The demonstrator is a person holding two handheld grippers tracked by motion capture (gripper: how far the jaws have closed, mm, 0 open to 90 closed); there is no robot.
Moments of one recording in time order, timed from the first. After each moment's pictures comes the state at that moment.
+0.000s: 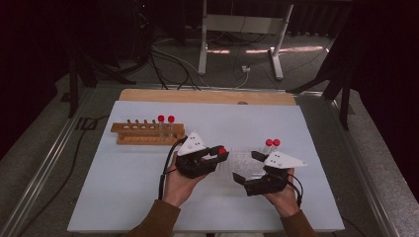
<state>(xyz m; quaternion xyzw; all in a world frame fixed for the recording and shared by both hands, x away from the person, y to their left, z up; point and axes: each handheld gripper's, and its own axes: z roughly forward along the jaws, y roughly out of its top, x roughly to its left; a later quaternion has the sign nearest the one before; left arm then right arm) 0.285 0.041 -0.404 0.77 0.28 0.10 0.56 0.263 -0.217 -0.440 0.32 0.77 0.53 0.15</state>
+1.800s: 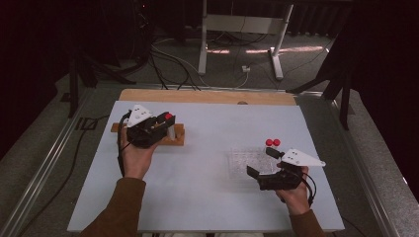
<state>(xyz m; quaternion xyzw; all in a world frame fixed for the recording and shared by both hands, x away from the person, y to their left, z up) 0.339 0.156 -0.383 0.71 0.41 0.25 0.52 0.265 -0.250 -0.435 0.36 0.73 0.55 0.17</state>
